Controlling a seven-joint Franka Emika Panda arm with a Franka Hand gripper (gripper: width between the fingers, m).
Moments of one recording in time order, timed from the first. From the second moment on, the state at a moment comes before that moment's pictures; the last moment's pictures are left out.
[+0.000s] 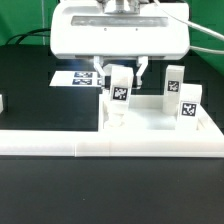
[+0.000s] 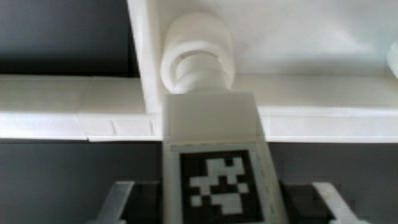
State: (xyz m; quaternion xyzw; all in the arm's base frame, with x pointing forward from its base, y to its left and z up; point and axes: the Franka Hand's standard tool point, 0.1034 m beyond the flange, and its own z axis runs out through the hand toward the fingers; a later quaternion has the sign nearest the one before) arm 0.617 0.007 0.085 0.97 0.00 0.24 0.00
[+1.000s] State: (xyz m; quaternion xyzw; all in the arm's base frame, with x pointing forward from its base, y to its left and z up) arm 0.618 0.005 0.073 0.97 0.00 0.25 0.01
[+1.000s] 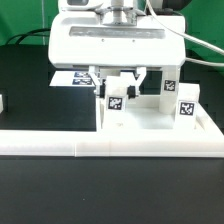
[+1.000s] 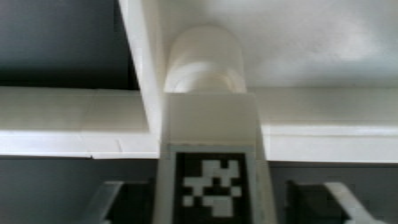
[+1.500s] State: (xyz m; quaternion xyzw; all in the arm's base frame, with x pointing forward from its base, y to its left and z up) arm 0.618 0.005 0.073 0.97 0.00 0.25 0.01
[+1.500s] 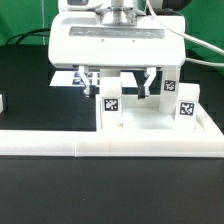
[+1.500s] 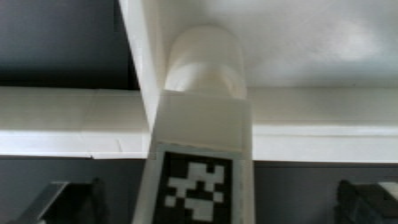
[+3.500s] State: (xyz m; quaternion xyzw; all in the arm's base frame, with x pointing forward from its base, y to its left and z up) arm 0.627 -0.001 0.070 0.99 -0.09 -0.04 -0.06
